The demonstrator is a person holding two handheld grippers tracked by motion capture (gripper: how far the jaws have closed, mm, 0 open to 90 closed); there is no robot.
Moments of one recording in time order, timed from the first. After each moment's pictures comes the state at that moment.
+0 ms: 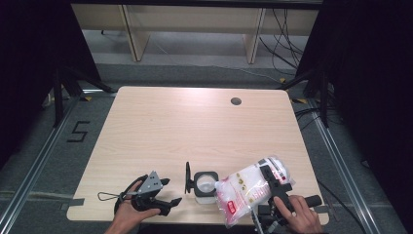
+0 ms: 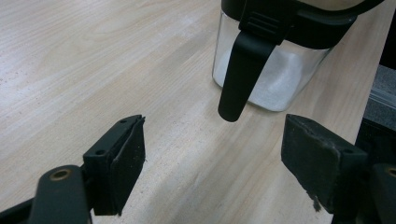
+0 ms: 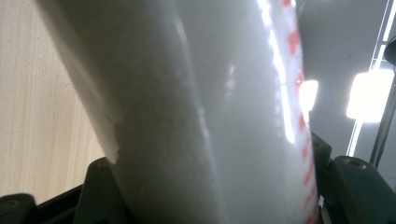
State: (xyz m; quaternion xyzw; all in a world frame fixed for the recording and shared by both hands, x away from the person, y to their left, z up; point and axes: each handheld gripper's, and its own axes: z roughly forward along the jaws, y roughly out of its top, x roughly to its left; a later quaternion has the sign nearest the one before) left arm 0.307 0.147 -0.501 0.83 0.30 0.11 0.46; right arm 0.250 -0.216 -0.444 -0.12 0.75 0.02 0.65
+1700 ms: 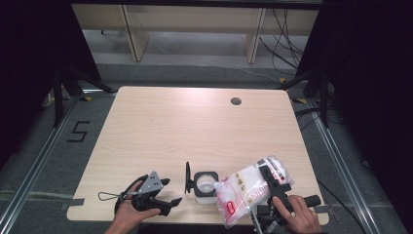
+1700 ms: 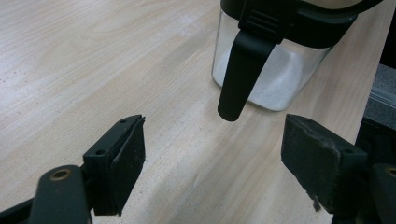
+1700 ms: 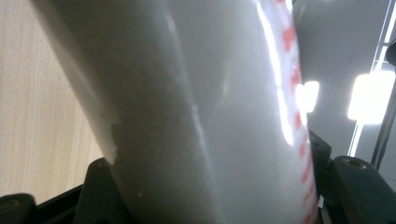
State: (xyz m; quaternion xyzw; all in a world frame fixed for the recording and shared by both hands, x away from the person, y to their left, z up) left arm 0.308 0.148 -0.500 0.84 0.29 0.11 0.45; right arm 0.250 -0.213 -0.442 -0.14 0.75 0.01 0.65
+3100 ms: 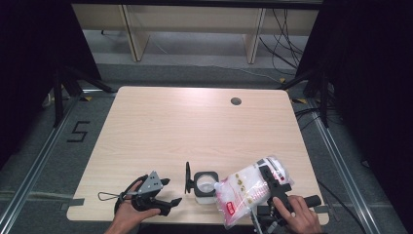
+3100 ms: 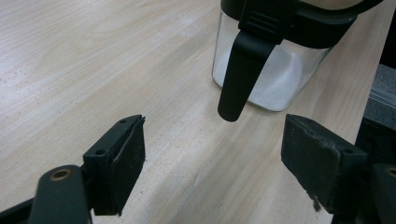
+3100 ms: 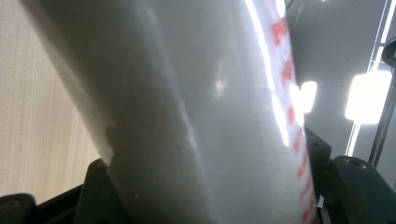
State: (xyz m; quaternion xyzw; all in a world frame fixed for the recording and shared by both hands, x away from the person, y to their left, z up) left arm 0.307 0.147 -0.501 0.83 0.30 0.11 0.45; right arm 0.249 -0.213 -0.440 -0.14 0.74 0.01 0.65
